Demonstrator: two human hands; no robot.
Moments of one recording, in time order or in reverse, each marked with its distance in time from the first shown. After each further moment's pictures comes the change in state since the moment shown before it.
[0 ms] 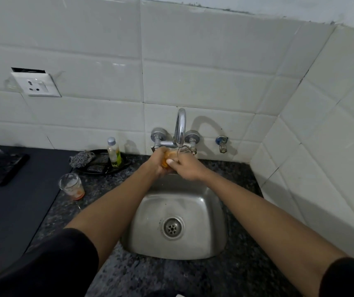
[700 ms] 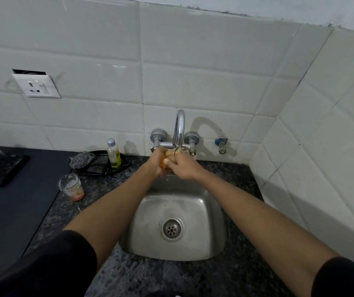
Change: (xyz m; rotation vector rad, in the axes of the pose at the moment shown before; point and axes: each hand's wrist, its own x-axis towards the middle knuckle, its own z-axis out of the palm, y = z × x) left_hand -0.004 0.001 0.002 0.028 0.043 0.034; right_hand 0.007 -0.007 0.003 0.009 0.015 0.081
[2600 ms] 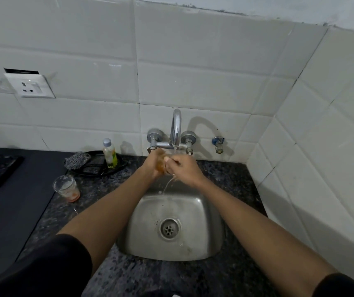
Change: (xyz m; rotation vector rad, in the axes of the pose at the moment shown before) left_hand 0.000 -0.011 -0.001 -0.050 -0.018 0.012; right_hand -0.020 0.004 0.011 0.522 0.164 0.174
